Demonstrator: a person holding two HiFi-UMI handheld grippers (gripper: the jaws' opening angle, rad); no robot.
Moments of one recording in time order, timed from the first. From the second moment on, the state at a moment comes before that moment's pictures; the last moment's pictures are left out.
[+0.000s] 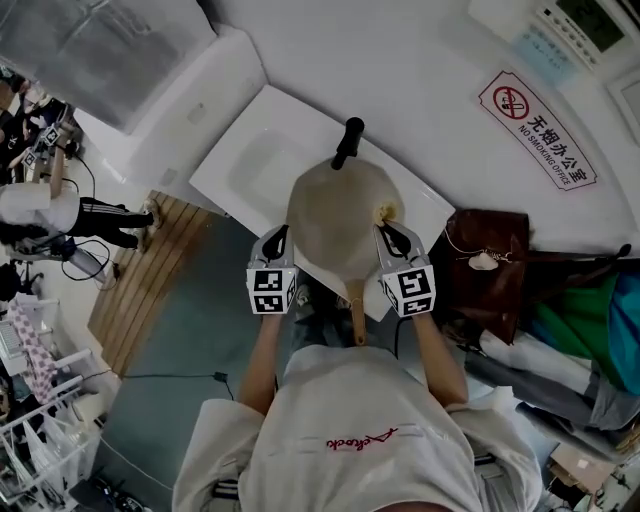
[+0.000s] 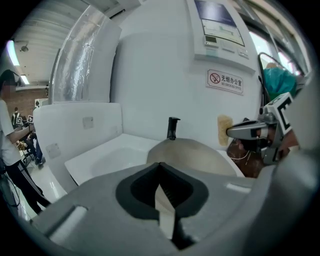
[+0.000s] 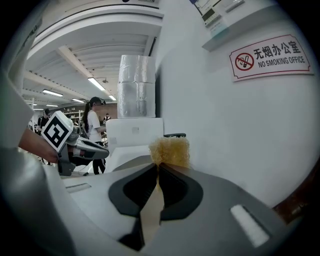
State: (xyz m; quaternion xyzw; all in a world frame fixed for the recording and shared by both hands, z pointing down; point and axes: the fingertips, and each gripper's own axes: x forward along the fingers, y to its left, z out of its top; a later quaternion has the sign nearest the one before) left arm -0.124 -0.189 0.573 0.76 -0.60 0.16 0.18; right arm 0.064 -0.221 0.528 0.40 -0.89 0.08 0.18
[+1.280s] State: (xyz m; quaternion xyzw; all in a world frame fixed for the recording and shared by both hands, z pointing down) left arm -0.152 -0.208 0.644 0.75 -0.58 0.15 0.26; right arm -0.011 -0.263 0.631 0.31 -0.88 0.04 0.36
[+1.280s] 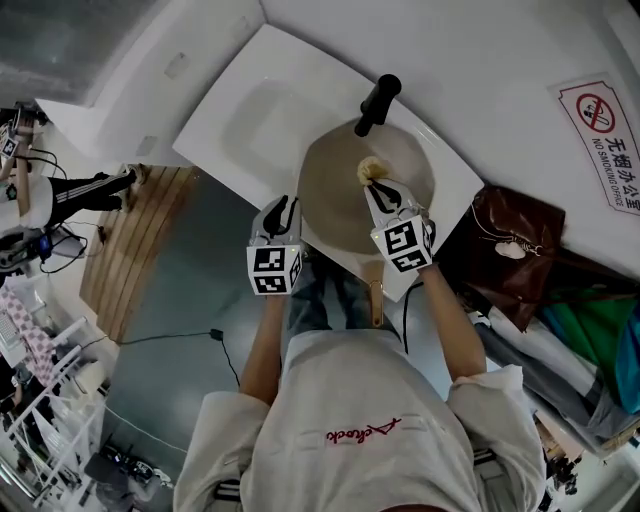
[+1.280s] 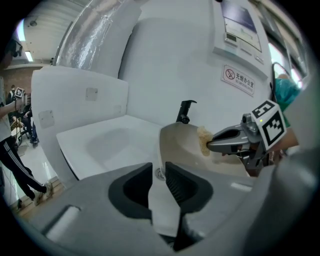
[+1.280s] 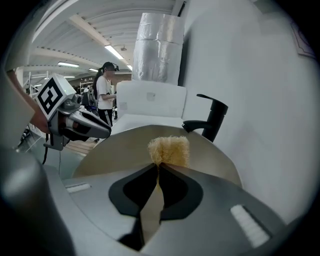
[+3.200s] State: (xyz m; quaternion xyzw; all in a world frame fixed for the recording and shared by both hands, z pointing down) left arm -0.138 -0.223 0.657 0.75 -0.57 0.15 0.30; right arm -0.071 -0.279 0.723 0.05 -0.71 -0.34 0.62
